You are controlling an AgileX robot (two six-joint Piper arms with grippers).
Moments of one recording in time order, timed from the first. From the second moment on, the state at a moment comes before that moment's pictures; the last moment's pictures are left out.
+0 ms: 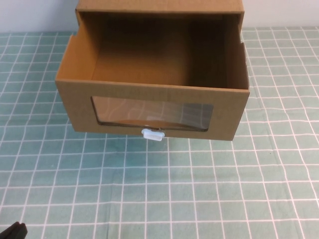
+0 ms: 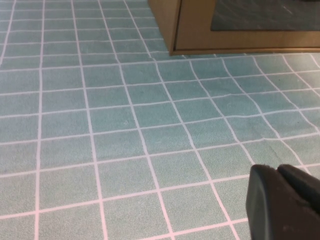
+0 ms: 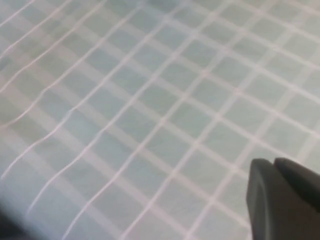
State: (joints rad) right arm 0.96 0.29 -0.48 -0.19 0.93 0.35; left arm -0.29 -0.01 0.03 -0.06 0.39 -0.02
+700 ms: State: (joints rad) right arm -0.01 -0.01 -0.21 -0.36 0.41 0.34; left arm -0.29 -0.01 0.03 -0.06 0.39 -0.02
